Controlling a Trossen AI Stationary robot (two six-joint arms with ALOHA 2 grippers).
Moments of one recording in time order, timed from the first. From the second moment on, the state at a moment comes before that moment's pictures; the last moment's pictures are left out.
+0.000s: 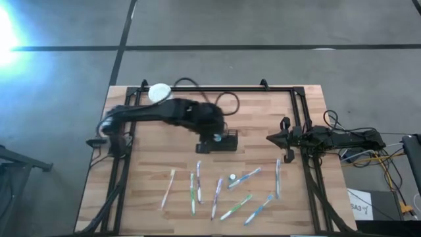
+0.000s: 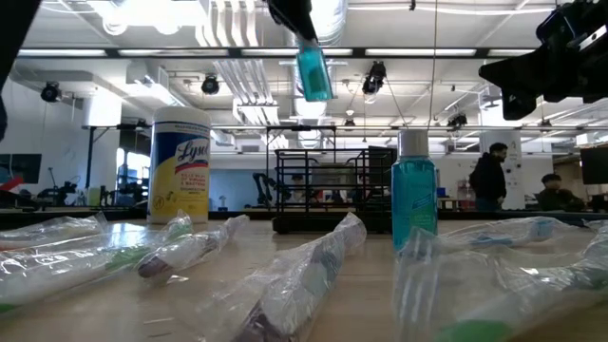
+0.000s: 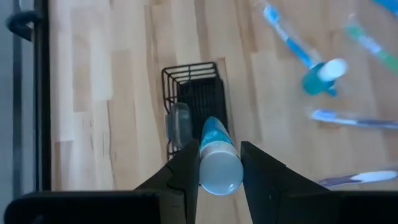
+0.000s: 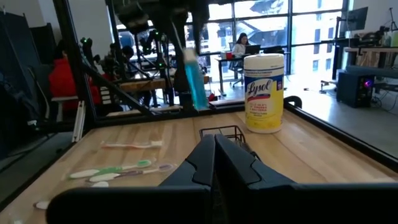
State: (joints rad) left arm 0.00 1.86 2.06 -1.21 -0.11 0.16; right arm 0.07 0.05 0.01 0.11 0.13 0.11
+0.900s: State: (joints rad) left arm 0.05 2.09 2.19 -1.26 -0.07 0.29; right arm 0.07 0.05 0.01 0.11 0.13 0.10
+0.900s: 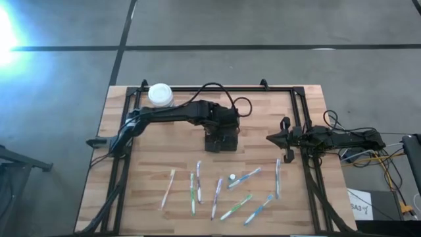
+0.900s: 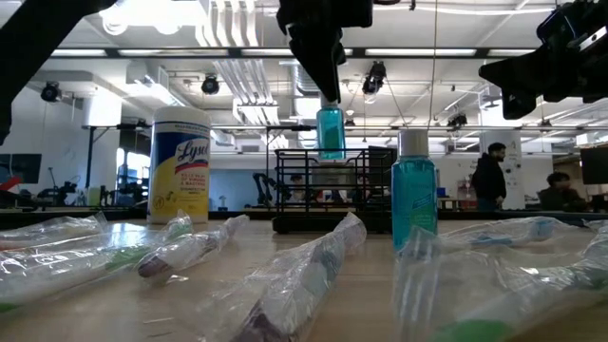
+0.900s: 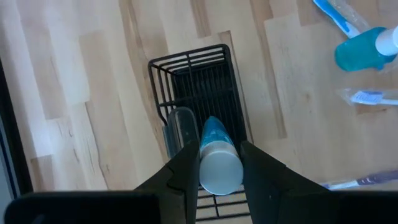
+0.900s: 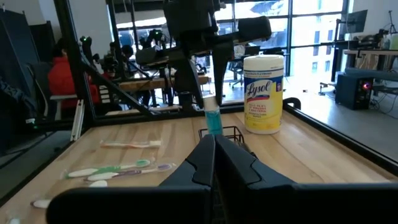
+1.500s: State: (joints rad) left arm 0.07 2.10 2.02 -1.16 -0.06 0.30; right arm 0.07 0.05 0.01 0.11 0.13 0.10
